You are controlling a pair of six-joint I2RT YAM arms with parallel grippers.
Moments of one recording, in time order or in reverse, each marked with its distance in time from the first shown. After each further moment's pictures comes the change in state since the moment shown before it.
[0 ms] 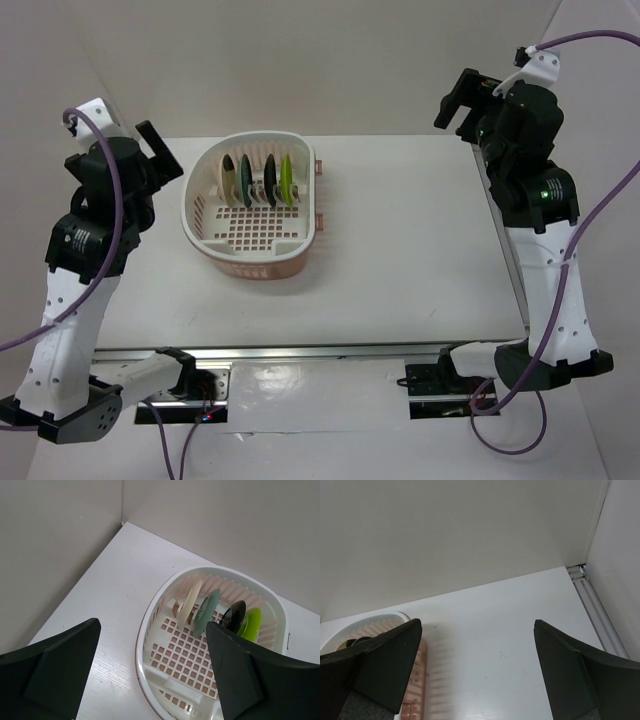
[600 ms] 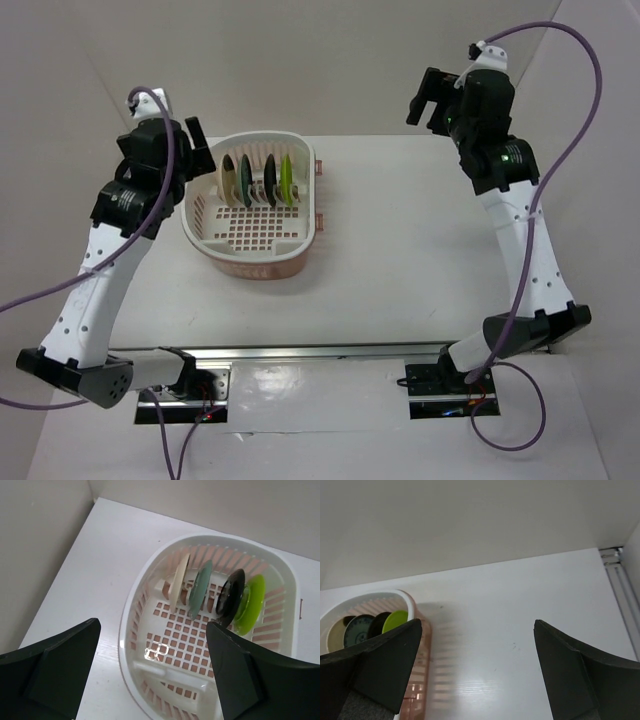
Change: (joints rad) left arm -0.012 0.171 -0.026 0.106 0.143 0.102; right arm 0.000 0.188 0.003 0.053 -0.134 0.012
